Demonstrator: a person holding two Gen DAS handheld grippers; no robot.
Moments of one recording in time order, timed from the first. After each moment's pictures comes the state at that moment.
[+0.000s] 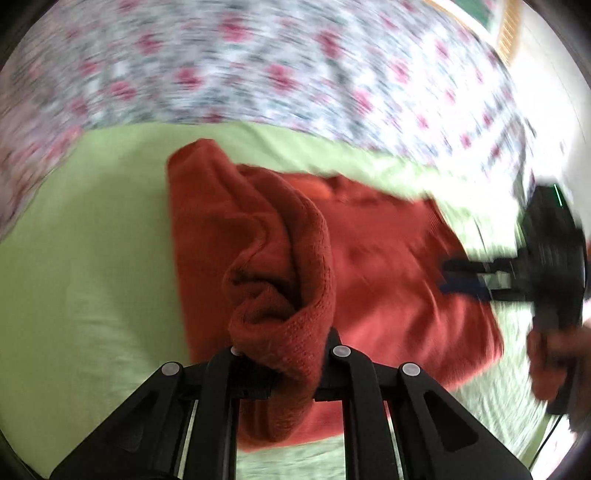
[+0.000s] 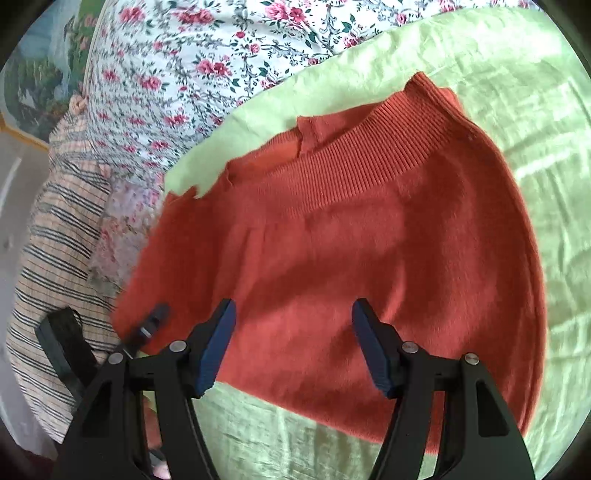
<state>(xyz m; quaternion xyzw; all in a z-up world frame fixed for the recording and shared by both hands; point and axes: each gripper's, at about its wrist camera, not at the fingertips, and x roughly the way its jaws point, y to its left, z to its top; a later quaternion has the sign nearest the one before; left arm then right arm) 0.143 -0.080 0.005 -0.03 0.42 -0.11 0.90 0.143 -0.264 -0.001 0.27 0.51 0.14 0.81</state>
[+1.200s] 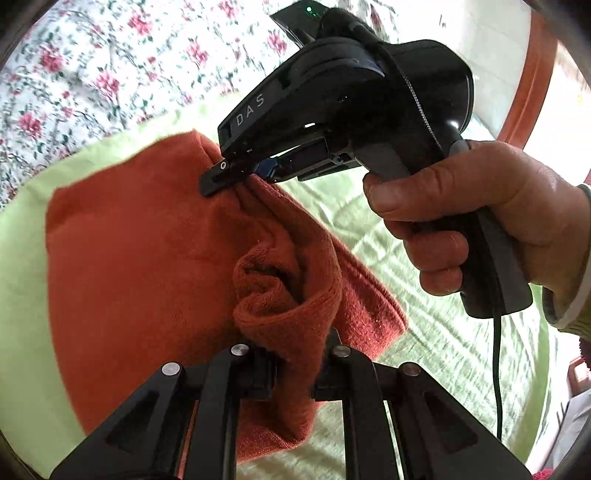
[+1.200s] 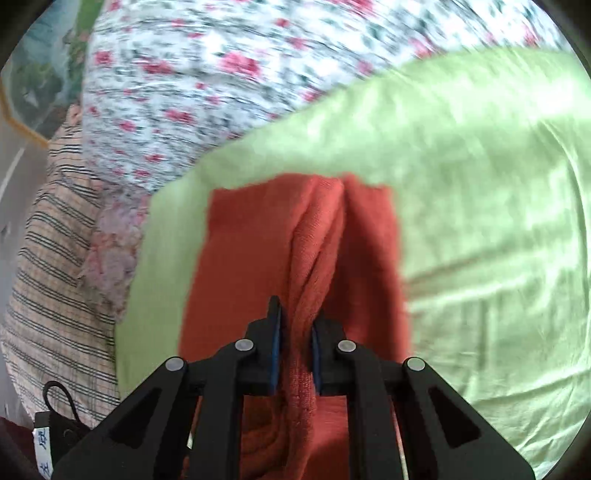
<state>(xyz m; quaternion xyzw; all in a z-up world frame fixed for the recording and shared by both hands) 0.133 -0.276 -0.032 0.11 0.44 -0.30 0.84 0.182 -0.351 -0.008 0.22 0.49 0.13 0.83</state>
